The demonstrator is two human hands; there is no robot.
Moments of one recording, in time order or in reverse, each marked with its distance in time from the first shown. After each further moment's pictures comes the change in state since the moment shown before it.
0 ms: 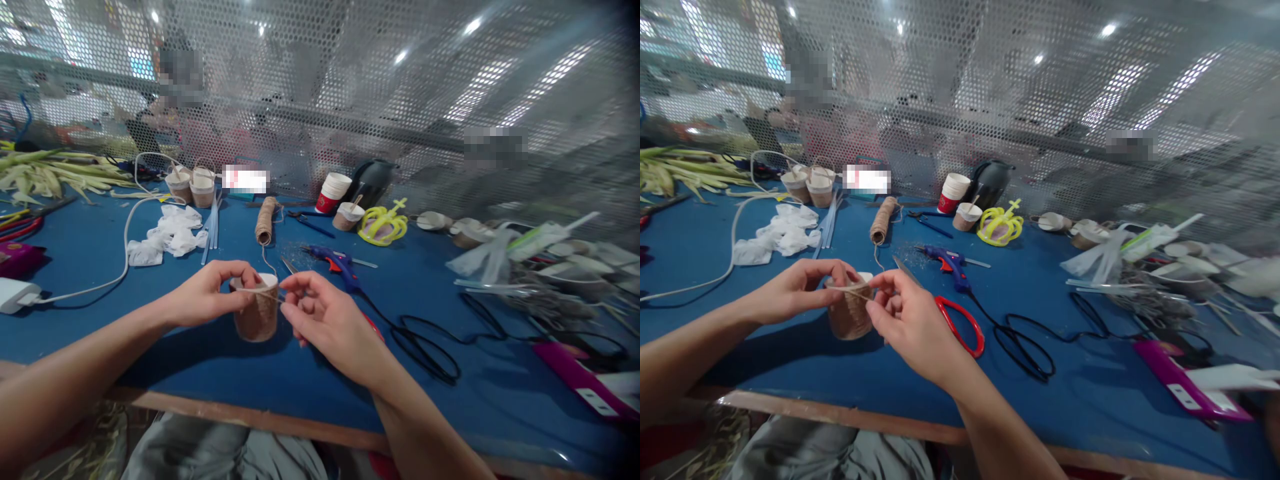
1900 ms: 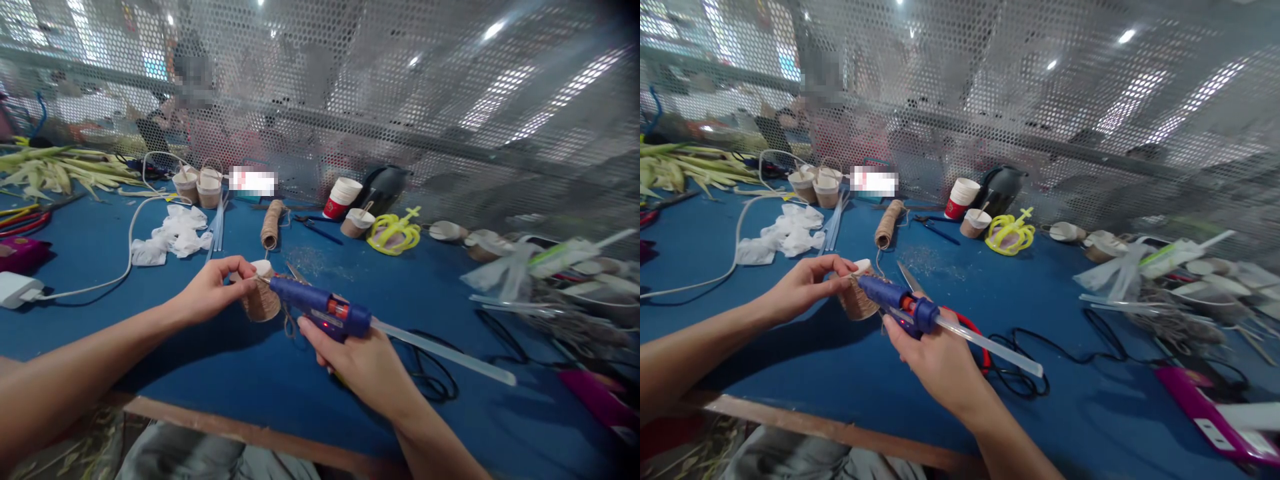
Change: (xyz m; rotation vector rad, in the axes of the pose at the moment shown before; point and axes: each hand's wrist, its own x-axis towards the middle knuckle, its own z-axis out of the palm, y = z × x) left_hand 0.011 -0.026 0.003 -0.108 0.270 -0.093; right_hand -0.012 0.021 -0.015 -0.533 0.142 -0.084
